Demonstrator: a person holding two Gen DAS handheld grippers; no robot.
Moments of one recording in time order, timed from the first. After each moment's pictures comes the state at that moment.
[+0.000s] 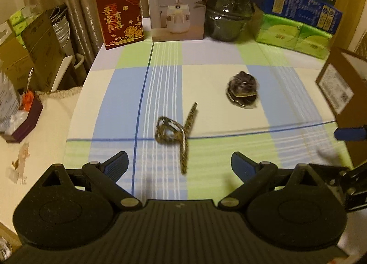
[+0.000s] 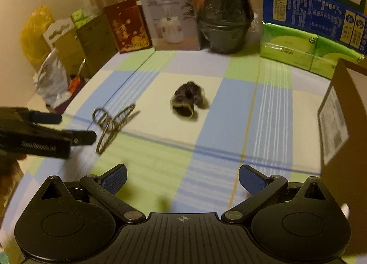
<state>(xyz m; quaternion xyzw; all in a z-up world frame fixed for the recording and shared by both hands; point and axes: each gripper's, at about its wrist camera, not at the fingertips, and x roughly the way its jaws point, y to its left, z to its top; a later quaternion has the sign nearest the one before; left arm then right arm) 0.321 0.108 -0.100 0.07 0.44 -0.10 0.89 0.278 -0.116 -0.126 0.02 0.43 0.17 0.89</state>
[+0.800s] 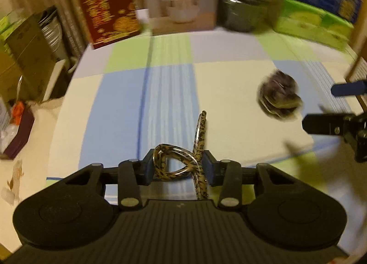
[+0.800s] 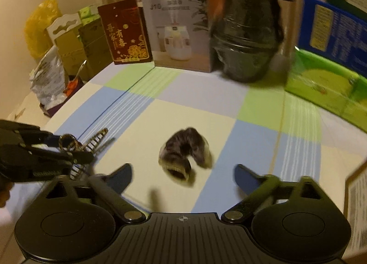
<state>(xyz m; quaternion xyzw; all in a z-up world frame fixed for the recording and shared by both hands) 0.397 0.116 -0.151 0.08 0.45 -0.10 0.88 0.374 -0.092 -0.151 -0.04 0.40 0.20 0.89</state>
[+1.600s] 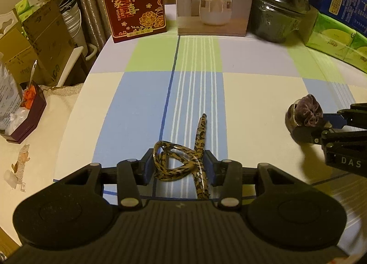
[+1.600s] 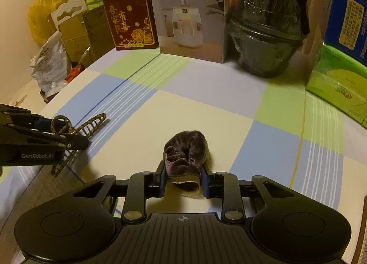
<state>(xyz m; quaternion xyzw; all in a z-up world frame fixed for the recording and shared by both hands) 0.422 0.121 -0.151 0.06 0.46 -0.05 0.88 0.399 -0.079 -0.177 -0.05 0.43 0.22 0.88</state>
